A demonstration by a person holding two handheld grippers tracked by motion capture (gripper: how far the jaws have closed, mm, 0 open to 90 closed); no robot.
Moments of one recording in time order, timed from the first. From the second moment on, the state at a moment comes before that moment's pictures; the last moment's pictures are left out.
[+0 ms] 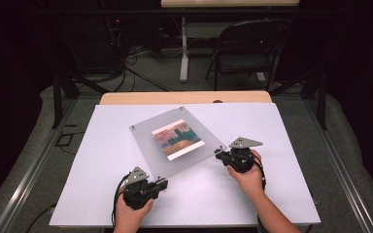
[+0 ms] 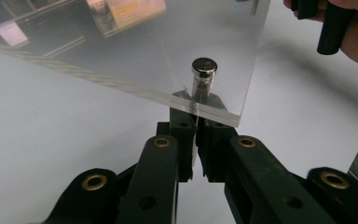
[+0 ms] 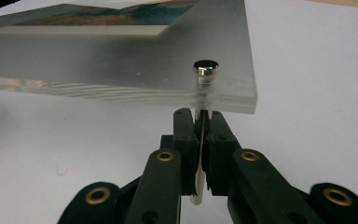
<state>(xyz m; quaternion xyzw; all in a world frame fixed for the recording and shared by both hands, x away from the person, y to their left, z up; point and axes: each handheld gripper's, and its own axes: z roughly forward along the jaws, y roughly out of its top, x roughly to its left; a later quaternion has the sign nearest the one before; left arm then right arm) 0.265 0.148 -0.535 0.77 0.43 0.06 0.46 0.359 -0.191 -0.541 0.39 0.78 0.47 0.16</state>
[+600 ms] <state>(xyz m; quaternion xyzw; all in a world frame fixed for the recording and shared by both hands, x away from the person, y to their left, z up) 0.290 0.164 -0.528 0.76 0.44 0.08 0.47 0.328 -0.196 -0.532 0.39 0.77 0.48 0.15</state>
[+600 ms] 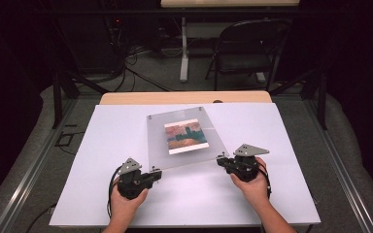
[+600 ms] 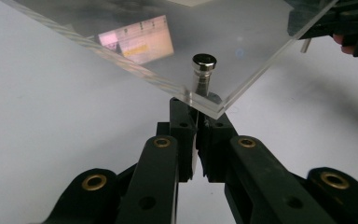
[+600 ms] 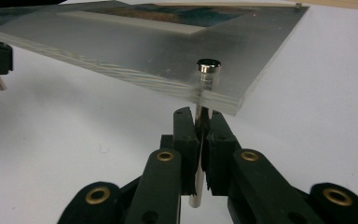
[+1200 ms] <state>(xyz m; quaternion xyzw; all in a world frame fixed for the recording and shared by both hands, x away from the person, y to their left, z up) 0.312 0.166 -0.528 0.76 0.44 0.08 0.47 0.299 -0.197 -0.530 0.40 0.76 0.49 0.14</state>
